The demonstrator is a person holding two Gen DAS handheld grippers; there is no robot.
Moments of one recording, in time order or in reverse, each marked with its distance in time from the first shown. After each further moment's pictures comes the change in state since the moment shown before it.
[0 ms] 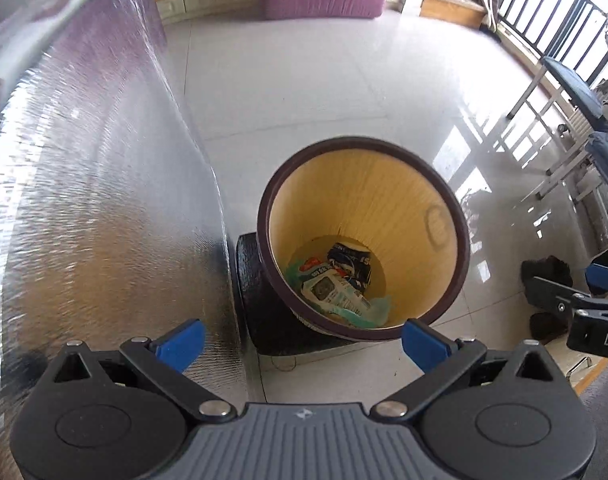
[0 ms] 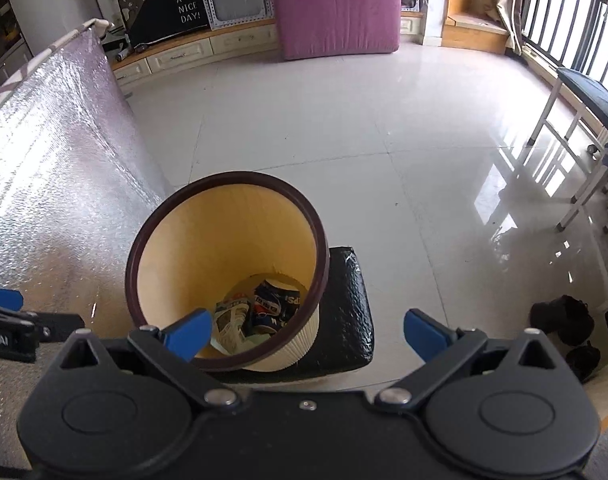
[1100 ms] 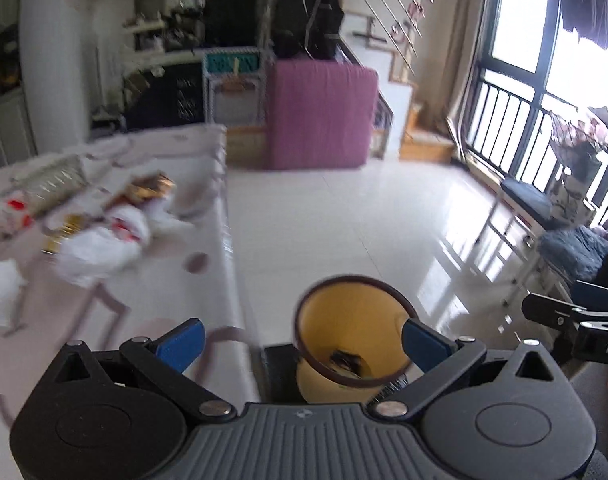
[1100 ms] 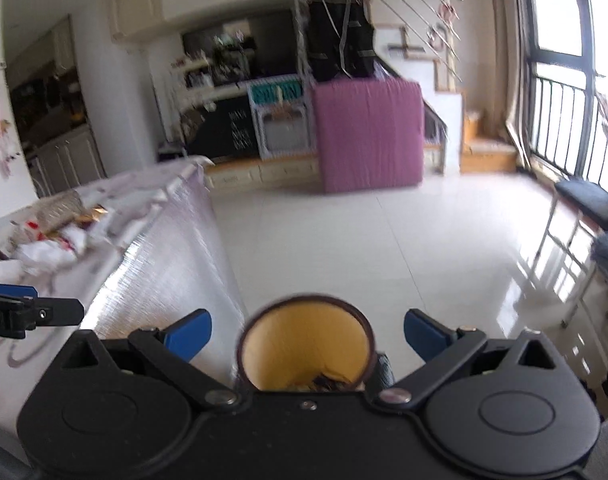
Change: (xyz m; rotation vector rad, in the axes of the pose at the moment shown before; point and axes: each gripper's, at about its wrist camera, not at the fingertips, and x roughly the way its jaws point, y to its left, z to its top) left arm -0.209 0.049 -0.107 -0.021 -0.491 -0.029; right arm -0.196 0.056 -0.047 -0.059 -0.431 0.102
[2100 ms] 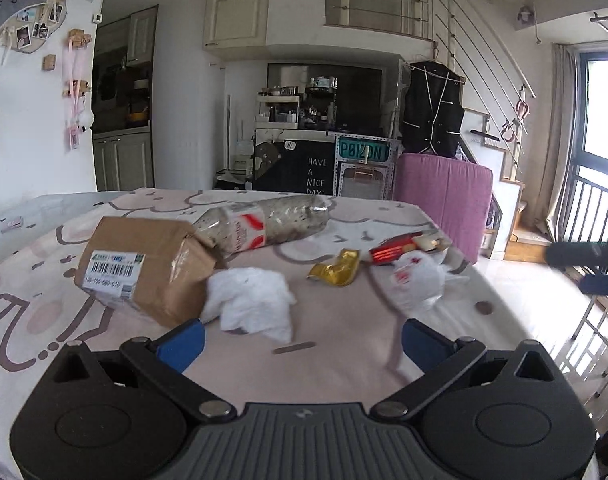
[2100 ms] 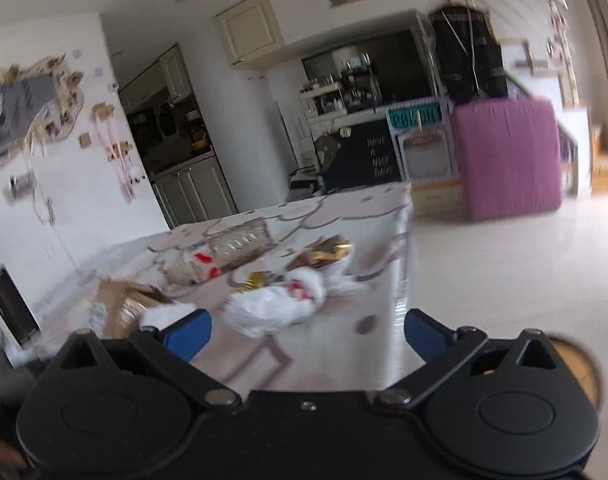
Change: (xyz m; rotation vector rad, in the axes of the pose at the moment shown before) left arm -0.055 0.220 -0.068 -0.136 -0.286 0.266; right arm 0.049 0.229 0.018 0.039 -0.066 0.376
